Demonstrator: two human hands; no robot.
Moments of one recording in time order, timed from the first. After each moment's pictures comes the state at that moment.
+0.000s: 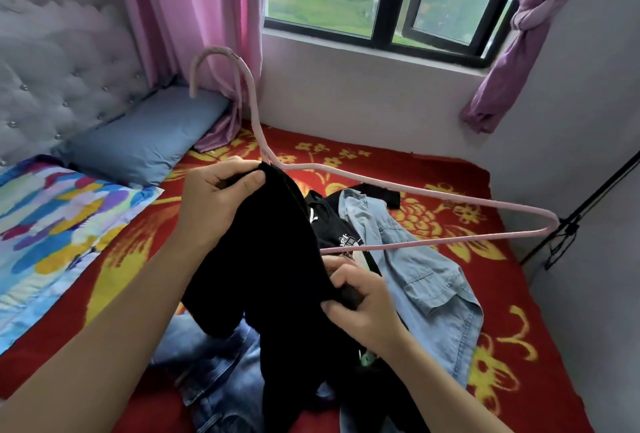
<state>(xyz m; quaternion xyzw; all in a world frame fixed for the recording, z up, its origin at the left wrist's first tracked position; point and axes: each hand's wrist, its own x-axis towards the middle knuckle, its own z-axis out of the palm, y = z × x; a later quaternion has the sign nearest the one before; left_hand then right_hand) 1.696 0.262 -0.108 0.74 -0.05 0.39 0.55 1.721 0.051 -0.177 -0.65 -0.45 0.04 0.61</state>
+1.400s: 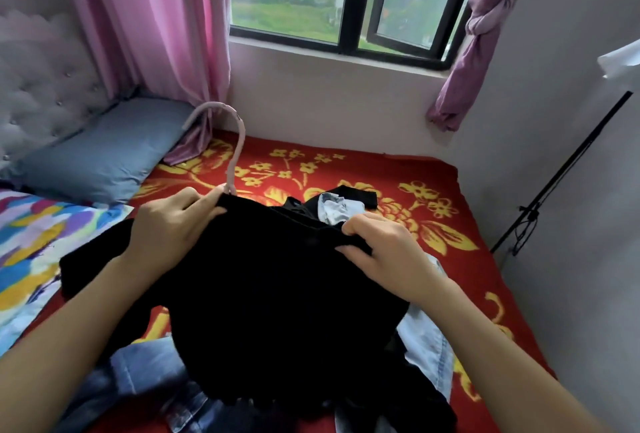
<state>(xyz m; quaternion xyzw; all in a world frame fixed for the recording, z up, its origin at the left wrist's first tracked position) 1.700 0.327 -0.151 0.88 -0.13 0.45 0.08 1.755 0.029 -0.106 -0.83 -0.47 -0.16 0.26</state>
